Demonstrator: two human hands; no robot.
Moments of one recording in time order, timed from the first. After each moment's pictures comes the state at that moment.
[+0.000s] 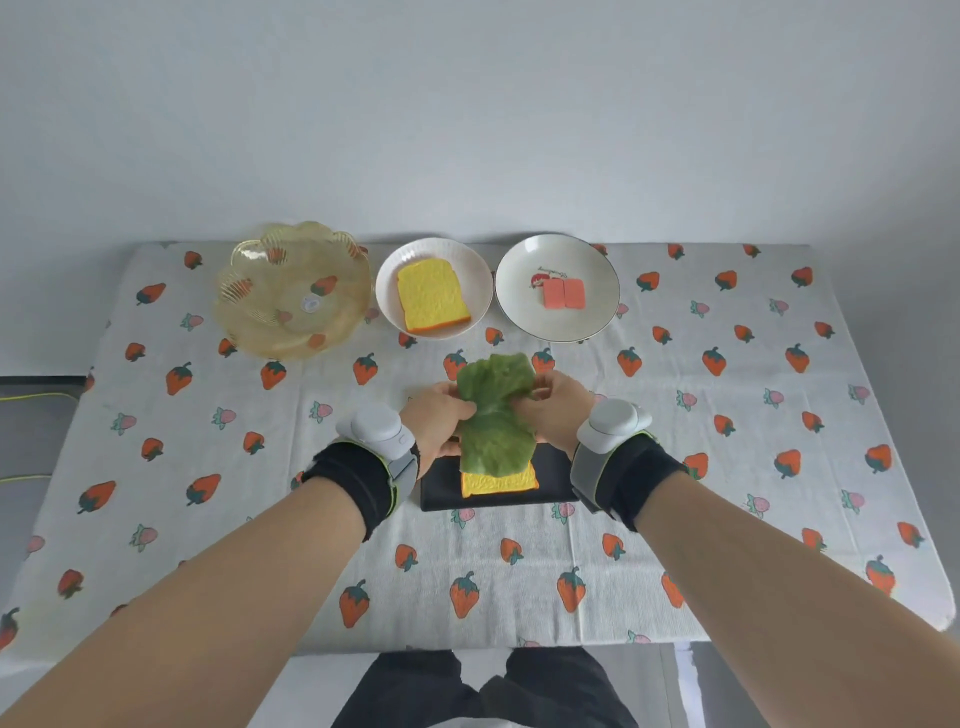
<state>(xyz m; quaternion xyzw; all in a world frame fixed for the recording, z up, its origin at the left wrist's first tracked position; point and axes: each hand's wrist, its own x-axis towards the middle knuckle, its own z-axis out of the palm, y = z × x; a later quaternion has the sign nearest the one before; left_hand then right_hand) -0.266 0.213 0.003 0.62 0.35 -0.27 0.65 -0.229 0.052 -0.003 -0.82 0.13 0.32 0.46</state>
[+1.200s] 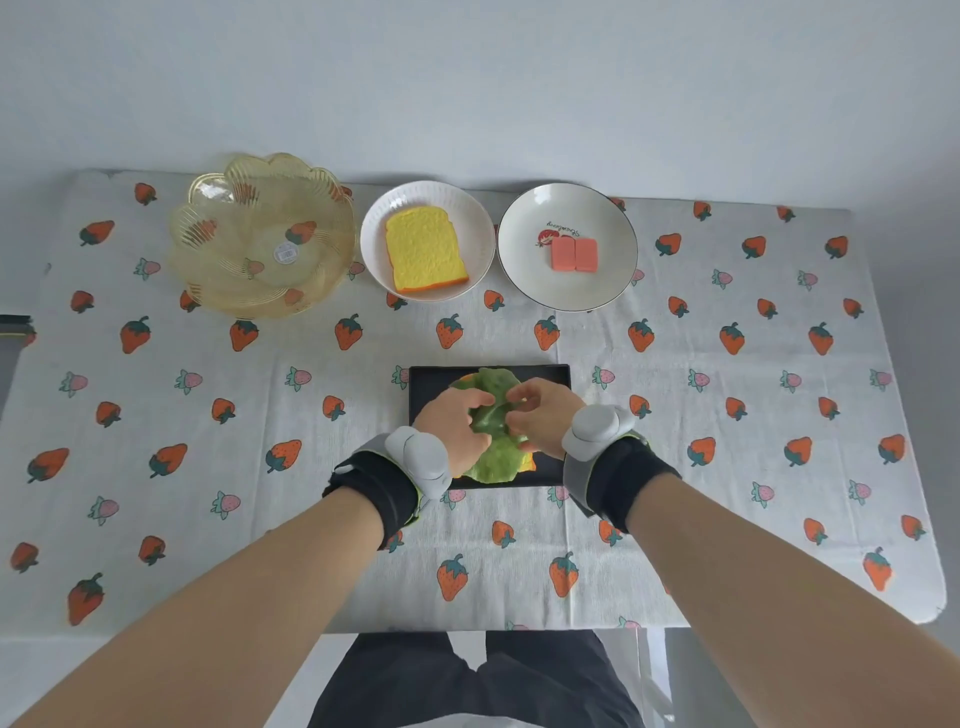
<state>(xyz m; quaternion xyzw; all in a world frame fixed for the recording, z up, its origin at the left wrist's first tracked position) -0.279 0.196 -0.054 0.87 0.13 -0.30 0.36 -0.233 0.053 -0.048 -0.84 0.09 0.40 0.36</state>
